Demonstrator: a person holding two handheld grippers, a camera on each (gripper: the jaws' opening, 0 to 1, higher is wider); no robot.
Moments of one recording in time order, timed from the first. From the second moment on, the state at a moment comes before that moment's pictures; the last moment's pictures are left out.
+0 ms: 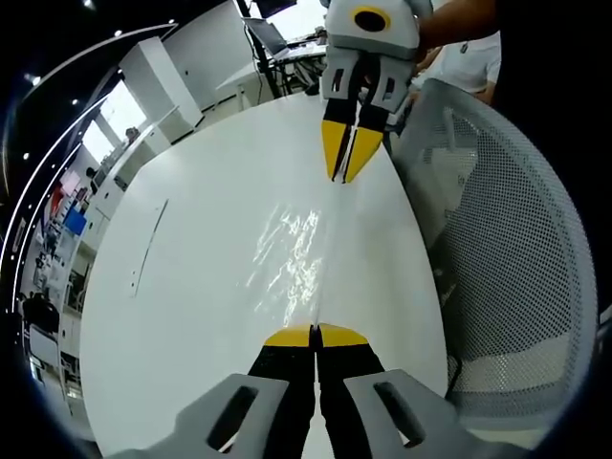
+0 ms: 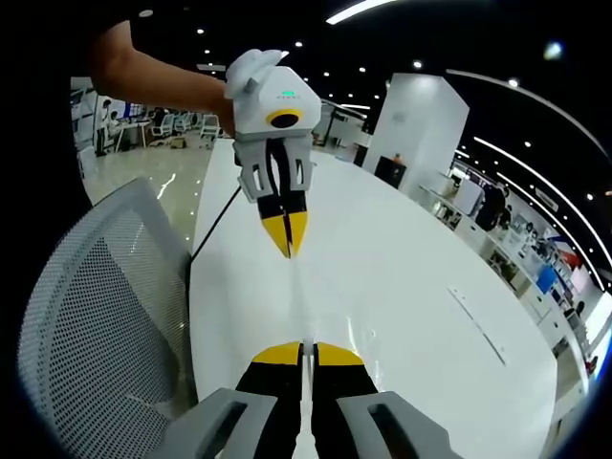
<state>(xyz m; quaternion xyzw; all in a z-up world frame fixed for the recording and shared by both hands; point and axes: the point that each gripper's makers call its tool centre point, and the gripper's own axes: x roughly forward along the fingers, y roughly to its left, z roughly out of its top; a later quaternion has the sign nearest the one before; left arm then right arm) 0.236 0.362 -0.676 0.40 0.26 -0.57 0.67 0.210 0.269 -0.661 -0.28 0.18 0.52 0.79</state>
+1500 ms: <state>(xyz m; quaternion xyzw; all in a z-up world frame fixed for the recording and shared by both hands) 0.241 0.364 -0.673 0.40 0.26 -0.56 0.68 0.212 0.259 -0.658 -0.28 0.19 0.50 0.80</state>
